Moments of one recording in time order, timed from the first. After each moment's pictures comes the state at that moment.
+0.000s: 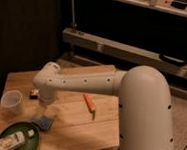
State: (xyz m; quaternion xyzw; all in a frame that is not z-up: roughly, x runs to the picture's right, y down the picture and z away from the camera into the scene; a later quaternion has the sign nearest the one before) arm -0.235 0.183 0.774 0.01 -0.35 -0.90 0.25
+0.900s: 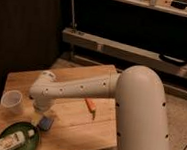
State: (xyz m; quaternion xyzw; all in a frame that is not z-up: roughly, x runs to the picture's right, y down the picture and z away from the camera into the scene) arm -0.255 0.209 0.778 0.04 -0.36 -0.91 0.22
